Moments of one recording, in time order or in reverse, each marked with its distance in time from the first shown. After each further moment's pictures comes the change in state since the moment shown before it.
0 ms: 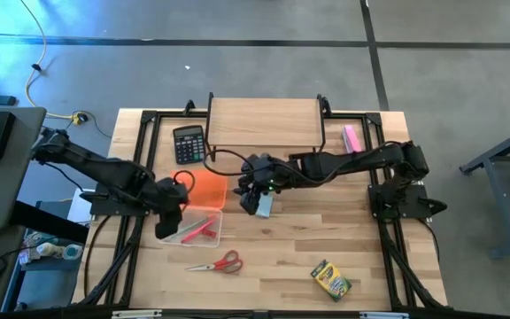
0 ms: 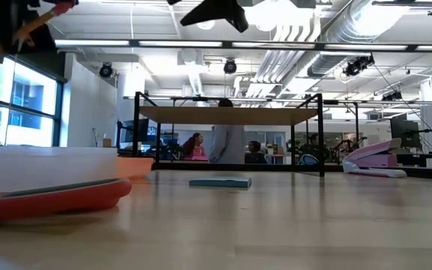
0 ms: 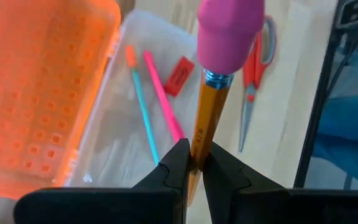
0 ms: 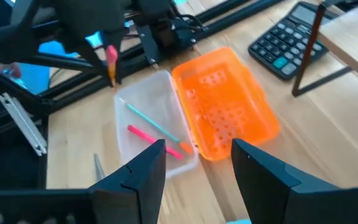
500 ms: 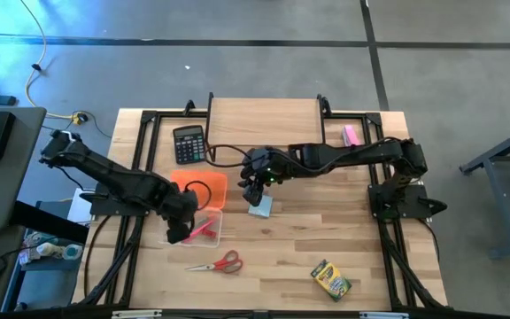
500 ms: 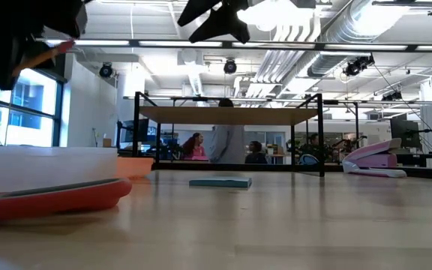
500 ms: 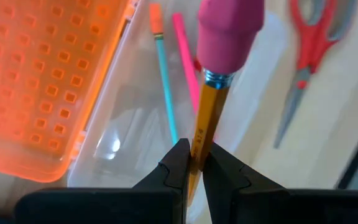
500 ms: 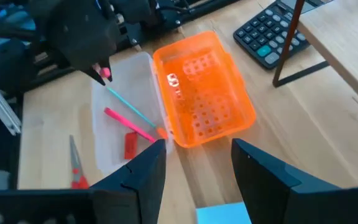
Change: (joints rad) left arm -0.006 0.211 0.000 -0.021 0.001 -0.048; right arm -0.066 0.001 0.000 -0.075 -0.072 -0.090
